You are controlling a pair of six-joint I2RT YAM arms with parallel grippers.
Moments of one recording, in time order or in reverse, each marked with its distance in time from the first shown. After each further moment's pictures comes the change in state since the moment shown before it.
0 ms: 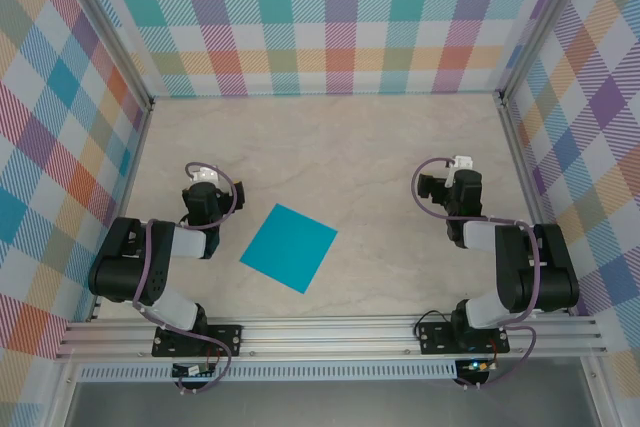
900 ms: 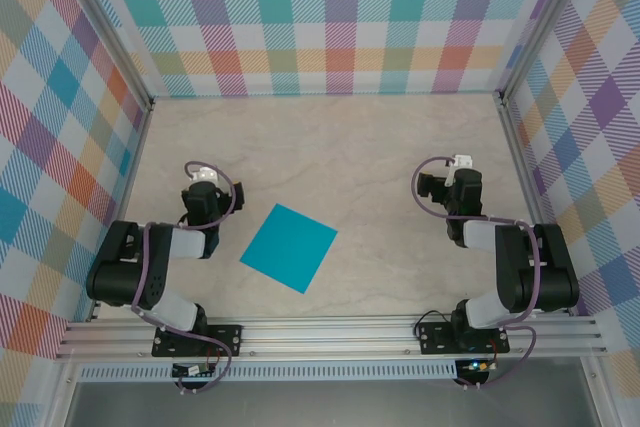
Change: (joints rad) left arm 0.000 -0.073 0.023 -0.137 -0.010 -0.014; right arm 0.000 0.000 0.011 -0.009 -0.005 0.001
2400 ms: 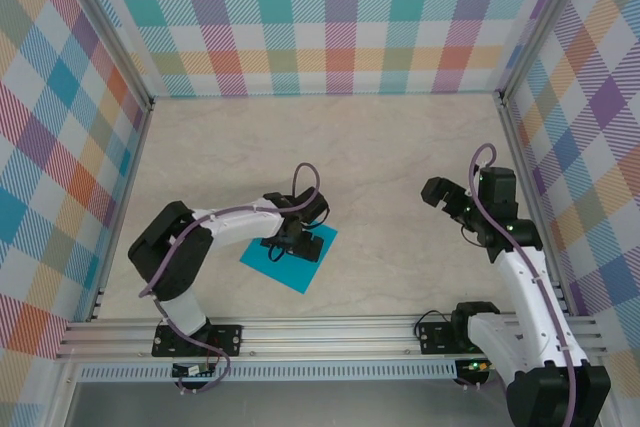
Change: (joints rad) left arm -0.716 0.246 0.621 -1.339 0.132 -0.379; right arm -0.005 -0.635 0.281 -1.181 -0.267 0.436
